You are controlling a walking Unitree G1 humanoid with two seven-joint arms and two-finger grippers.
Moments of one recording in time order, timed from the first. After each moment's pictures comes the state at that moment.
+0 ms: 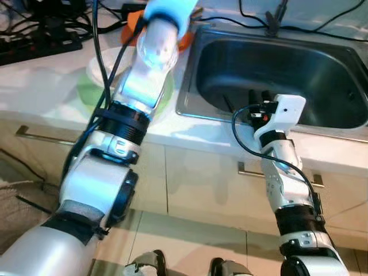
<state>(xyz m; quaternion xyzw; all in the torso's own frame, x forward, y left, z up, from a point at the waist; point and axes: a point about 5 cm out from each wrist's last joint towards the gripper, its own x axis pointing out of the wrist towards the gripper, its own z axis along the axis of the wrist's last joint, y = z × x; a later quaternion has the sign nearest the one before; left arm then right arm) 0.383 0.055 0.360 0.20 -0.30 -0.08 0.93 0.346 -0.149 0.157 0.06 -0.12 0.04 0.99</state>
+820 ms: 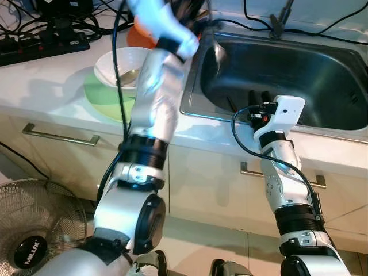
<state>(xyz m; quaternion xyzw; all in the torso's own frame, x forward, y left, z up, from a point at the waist) 0.371 0.057 0.314 -0.27 -0.29 -0.28 0.87 0.346 -0.153 0.155 0.07 -0.12 0.03 0.99</state>
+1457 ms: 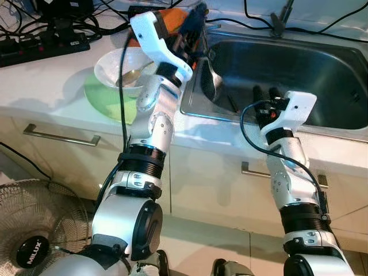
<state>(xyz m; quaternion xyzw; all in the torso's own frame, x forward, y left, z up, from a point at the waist) 0.376 0.050 0.279 -0.27 -0.23 -0.30 0.88 0.345 -0.161 0.169 0.09 -0.14 0.06 0.98</state>
